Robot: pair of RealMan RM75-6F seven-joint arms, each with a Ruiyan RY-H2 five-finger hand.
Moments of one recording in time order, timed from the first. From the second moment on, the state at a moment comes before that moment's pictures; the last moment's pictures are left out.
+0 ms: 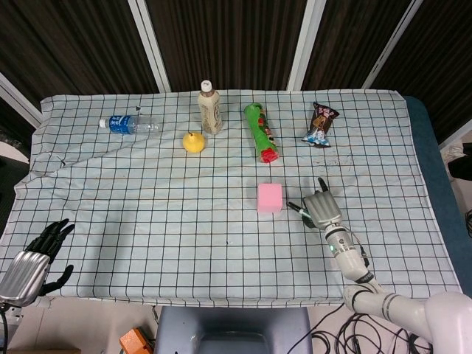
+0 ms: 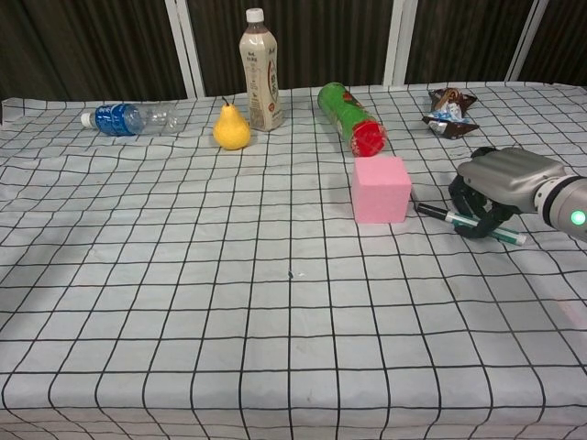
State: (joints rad) left arm -0.16 -1.06 0.05 -1.55 1.66 1.46 -0.15; right arm 0.69 -1.69 0.11 -1.07 -1.09 0.89 -0.49
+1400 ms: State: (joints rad) left arm -0.16 -1.06 0.04 -1.55 1.65 1.45 -0.17; right arm 0.75 -1.60 0.11 -1.12 -1.22 0.92 -0.72
